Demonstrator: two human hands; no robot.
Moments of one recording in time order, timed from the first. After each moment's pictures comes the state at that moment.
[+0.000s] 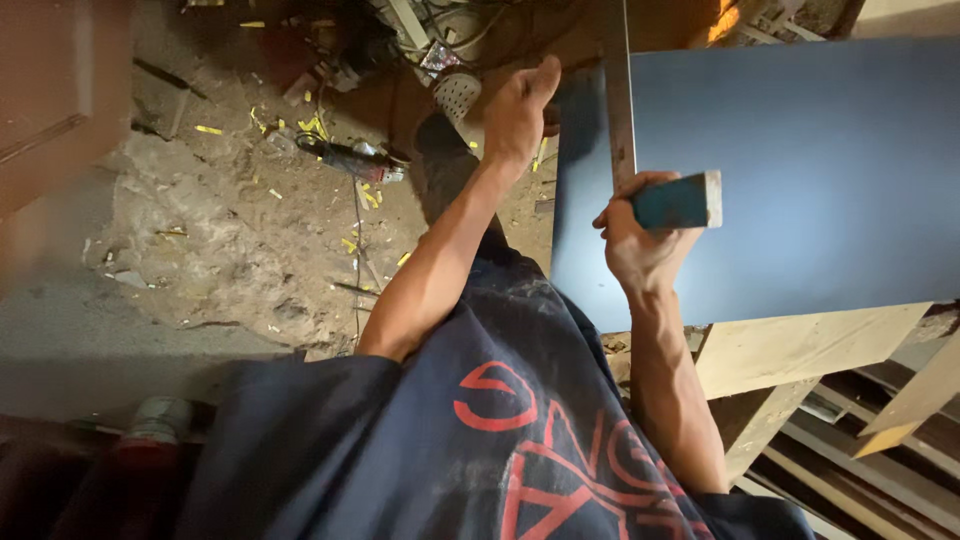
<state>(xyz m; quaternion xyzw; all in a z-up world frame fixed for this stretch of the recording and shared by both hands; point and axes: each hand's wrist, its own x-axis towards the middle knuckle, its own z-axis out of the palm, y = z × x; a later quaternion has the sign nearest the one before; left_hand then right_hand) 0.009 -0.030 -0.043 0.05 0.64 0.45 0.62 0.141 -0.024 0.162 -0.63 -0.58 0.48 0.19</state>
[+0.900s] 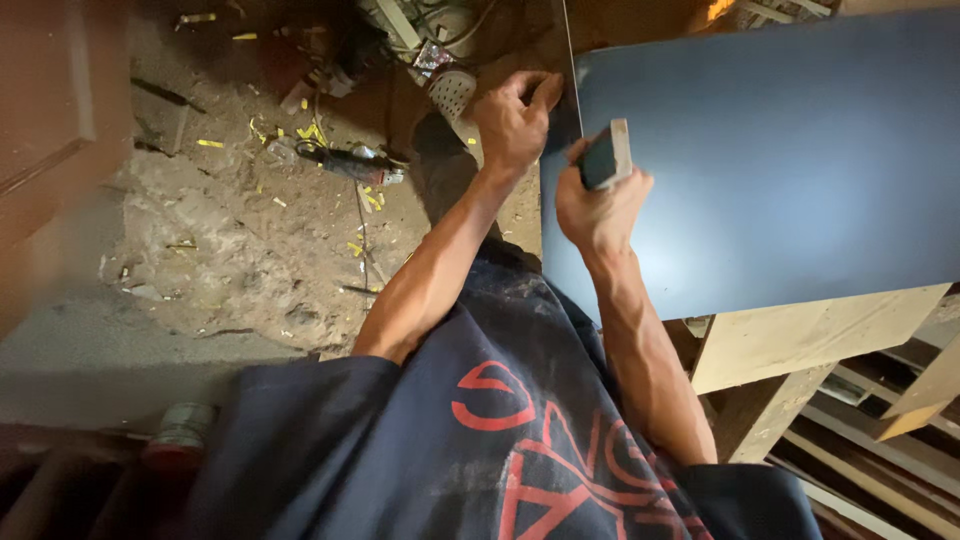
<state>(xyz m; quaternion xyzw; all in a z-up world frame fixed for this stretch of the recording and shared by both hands) 0.025 -0.020 -0.035 0.23 0.75 0.41 0.46 0.124 -0.013 0.111 -0.58 -0.74 0.33 0.13</state>
